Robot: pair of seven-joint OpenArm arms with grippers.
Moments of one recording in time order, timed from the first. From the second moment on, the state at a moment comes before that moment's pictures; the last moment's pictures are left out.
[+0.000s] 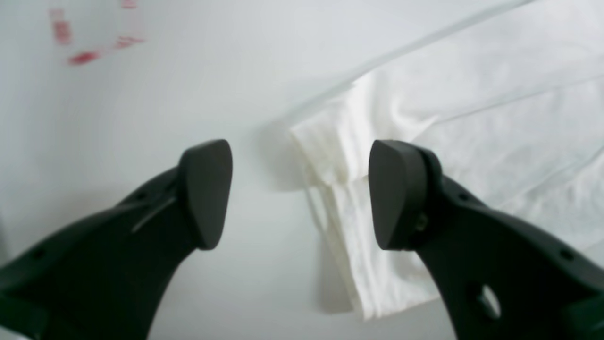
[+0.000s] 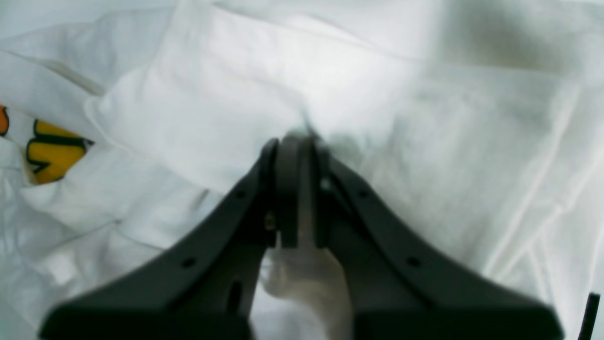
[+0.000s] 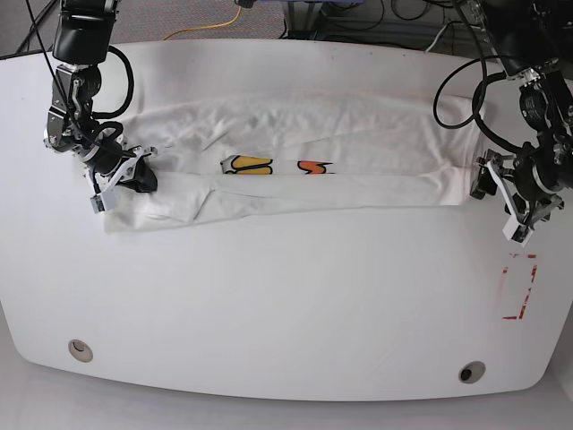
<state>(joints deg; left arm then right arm) -5.6 -20.6 -26.1 96.2 -29.3 -42.0 78.8 0.1 24.2 14.2 66.5 33.1 40.4 -35.9</state>
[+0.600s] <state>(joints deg) -9.8 -18.7 -18.2 80.5 -28.5 -41.9 71.7 0.1 24.2 14.2 66.5 33.1 40.4 -35.9</state>
